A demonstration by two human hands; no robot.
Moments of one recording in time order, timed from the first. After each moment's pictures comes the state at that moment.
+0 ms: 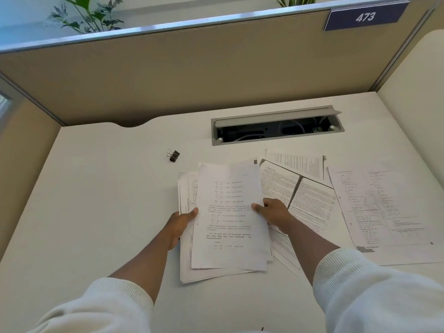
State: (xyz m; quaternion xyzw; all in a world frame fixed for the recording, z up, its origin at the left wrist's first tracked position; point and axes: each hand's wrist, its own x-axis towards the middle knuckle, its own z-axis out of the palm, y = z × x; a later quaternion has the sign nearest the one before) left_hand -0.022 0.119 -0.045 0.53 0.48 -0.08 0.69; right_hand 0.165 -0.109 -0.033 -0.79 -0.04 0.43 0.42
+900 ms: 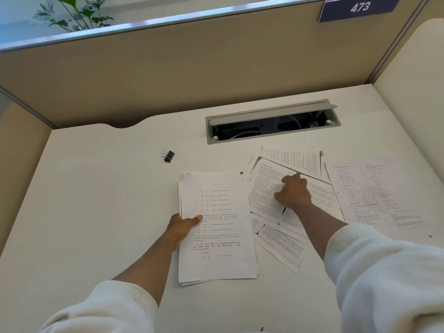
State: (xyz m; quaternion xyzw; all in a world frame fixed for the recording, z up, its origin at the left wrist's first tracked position) left_hand -0.011 0.107 -0.057 0.57 0.51 -0.07 0.63; right_hand 0.225 -0.125 -0.031 -0.95 -0.12 0.25 0.14
